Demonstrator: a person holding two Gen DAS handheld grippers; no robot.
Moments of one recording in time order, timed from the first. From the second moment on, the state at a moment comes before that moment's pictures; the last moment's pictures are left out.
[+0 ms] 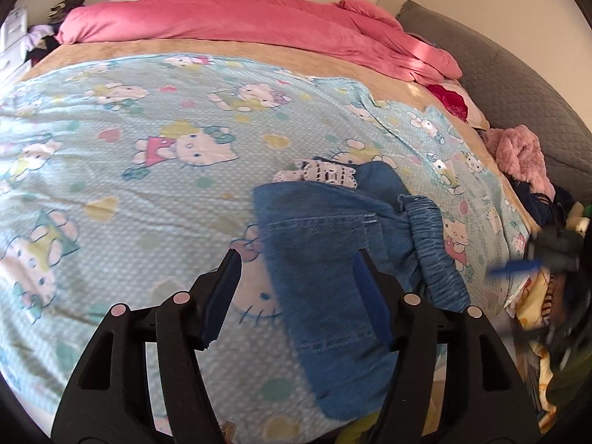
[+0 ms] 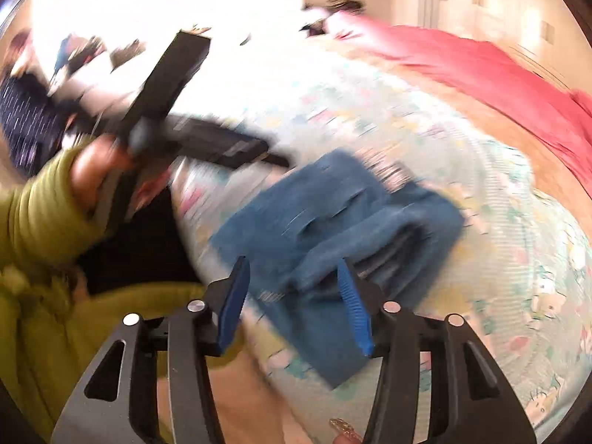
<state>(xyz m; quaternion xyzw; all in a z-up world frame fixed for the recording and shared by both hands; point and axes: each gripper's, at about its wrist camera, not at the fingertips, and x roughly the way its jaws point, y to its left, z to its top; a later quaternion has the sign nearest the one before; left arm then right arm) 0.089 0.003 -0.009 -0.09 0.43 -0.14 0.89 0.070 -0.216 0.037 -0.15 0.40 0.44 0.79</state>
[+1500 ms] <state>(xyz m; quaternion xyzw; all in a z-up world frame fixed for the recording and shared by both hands) 0.052 -0.034 -0.020 -0.05 0.45 -0.17 0.88 0.172 -0.243 0.038 -0.06 0.41 0.29 0.86</state>
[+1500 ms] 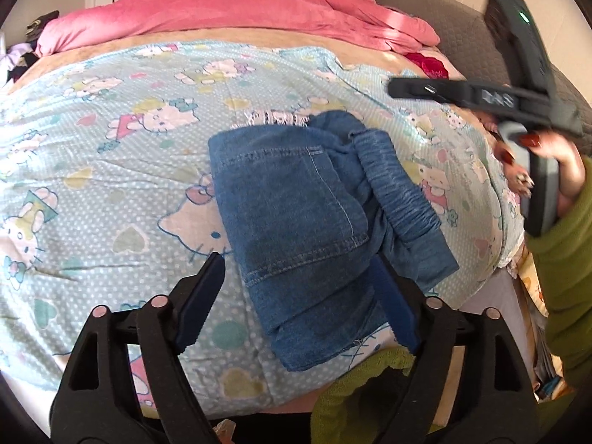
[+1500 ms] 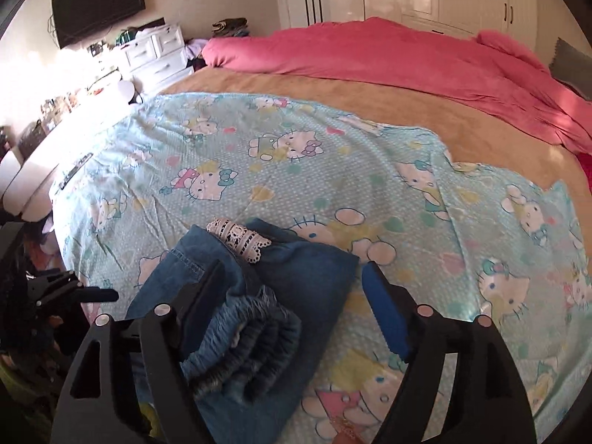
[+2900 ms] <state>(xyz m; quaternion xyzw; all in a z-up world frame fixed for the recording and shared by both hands) 0.179 -0.031 -0.026 -0.08 0.44 -0.10 0.89 0.234 -0.213 -0.010 -0.04 0.42 0.31 0.85</state>
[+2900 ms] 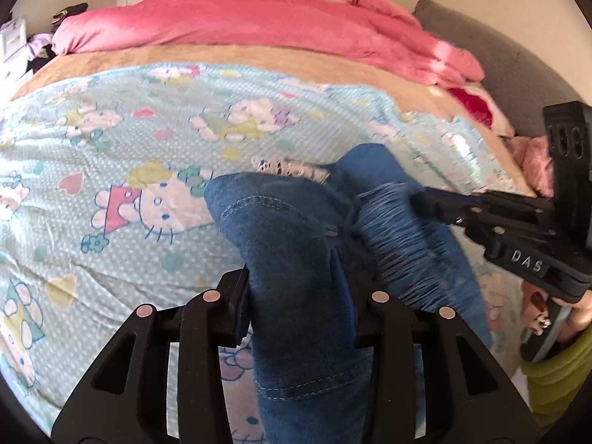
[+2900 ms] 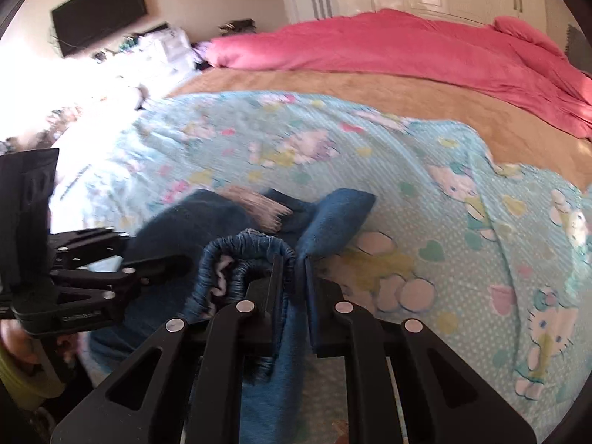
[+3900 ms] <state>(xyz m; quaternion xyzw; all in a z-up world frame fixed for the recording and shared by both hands) 0.051 -0.023 0.038 -0.05 0.36 -0.06 0.93 0.097 -0.261 0.057 -0.02 0.30 0.23 0.92</state>
